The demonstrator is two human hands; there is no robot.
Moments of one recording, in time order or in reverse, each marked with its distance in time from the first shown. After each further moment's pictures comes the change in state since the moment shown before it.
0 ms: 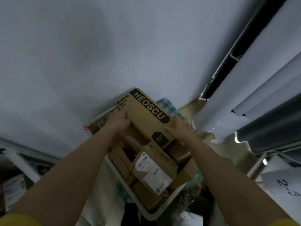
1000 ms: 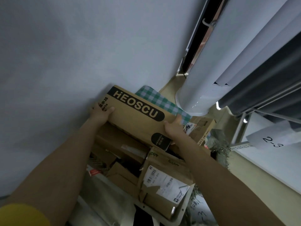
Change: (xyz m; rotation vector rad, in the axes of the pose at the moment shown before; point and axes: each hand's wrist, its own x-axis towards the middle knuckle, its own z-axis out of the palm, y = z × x) left_hand 0.118 -0.030 -0.001 -0.446 -0.043 -0.215; right_hand 0.036 -0.016 0.053 0.756 0.122 0.564
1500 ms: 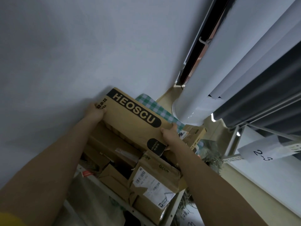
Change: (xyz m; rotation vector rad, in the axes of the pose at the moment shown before) left_hand -0.016 0.019 -0.007 -0.184 0.097 -0.013; right_hand -0.020 -0.003 -0.017 0.128 -0.057 0.005
